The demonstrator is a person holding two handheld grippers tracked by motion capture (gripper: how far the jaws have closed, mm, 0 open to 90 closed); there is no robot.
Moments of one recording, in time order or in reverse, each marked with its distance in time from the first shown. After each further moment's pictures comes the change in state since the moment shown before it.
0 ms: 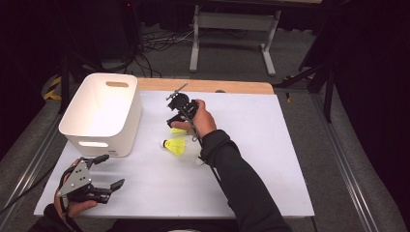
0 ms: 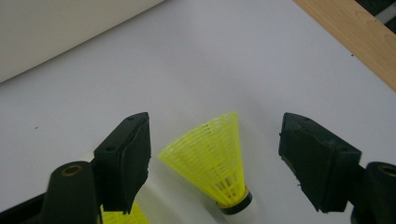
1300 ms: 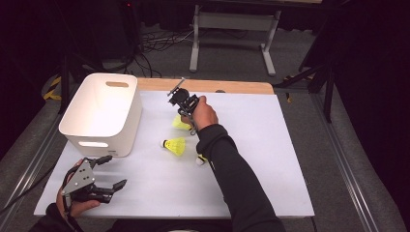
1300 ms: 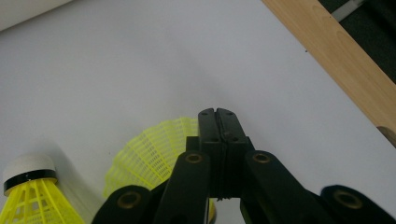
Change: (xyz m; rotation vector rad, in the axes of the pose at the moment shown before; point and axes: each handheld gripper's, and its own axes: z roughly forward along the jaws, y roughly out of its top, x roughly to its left) left arm -0.001 -0.001 0.006 0.027 -0.015 0.004; right arm -0.015 0.008 0.001 0.063 -0.127 -0.050
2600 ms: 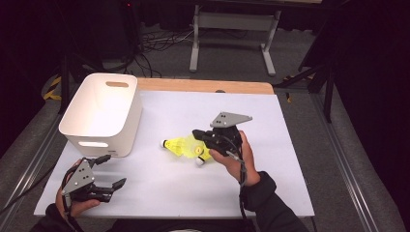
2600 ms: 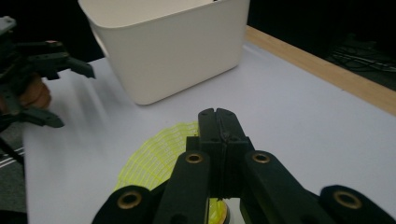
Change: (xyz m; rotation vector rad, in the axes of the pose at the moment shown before) left arm 0.000 0.000 -0.001 0.010 0.030 -0.011; right arm 0.039 -0.135 -0.140 -0.537 0.281 0.117
